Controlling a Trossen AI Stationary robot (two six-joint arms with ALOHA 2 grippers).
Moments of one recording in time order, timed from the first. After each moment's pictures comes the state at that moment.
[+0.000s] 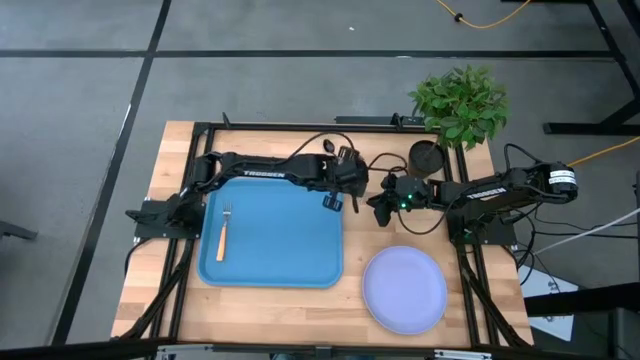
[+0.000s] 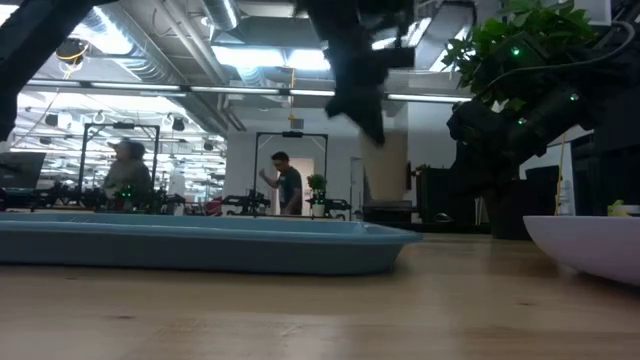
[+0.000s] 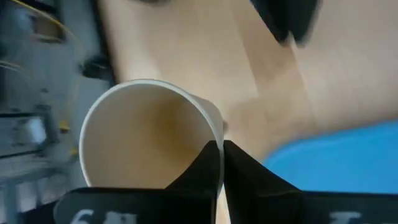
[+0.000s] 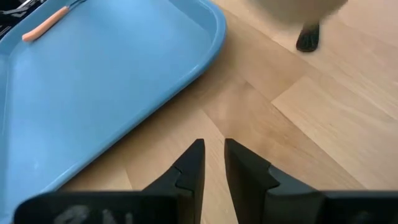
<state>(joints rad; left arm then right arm) 0.08 2.10 1.90 -0.74 -0.40 0.60 -0.16 1.27 0.32 0.32 0.05 0.55</state>
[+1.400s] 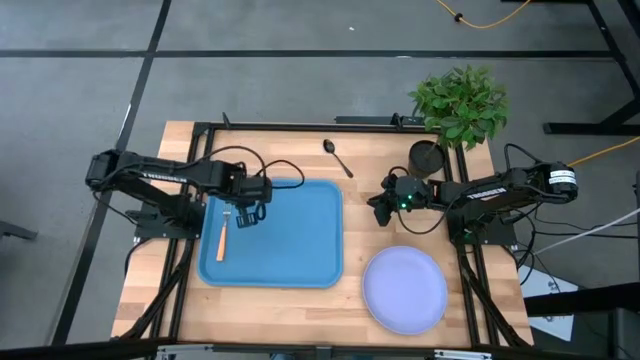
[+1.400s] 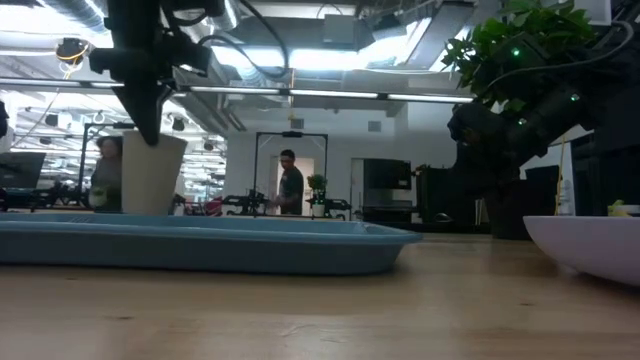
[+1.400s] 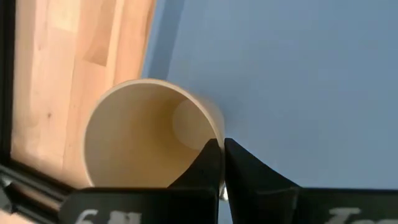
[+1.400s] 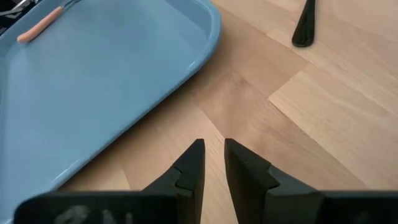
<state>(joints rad) 0.01 1.28 0.99 -1.09 -0.27 -0.27 -0.15 1.27 0.32 0.31 0.06 0.57</state>
